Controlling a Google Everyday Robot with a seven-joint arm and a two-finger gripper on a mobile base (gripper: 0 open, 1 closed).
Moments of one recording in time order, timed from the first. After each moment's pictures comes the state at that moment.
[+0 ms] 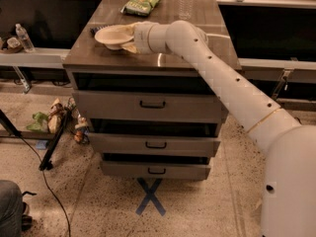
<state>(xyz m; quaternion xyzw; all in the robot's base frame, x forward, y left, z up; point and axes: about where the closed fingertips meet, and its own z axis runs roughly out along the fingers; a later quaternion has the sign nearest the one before) 0.816 0.102 0.882 -0.73 0.30 -0.17 0.59</state>
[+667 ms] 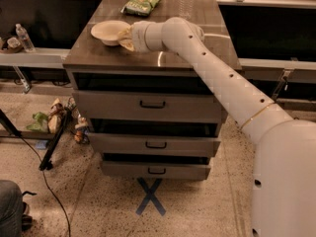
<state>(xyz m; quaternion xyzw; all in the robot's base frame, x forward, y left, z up) 0.826 0.109 0.873 -0.74 0.32 -0.16 0.57</state>
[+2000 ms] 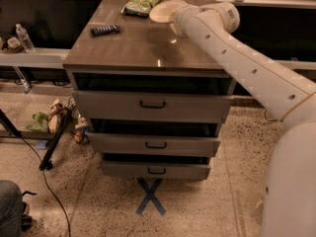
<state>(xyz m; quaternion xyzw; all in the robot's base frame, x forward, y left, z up) 0.884 -0.067 0.911 -0.69 0.42 -0.37 0.46</state>
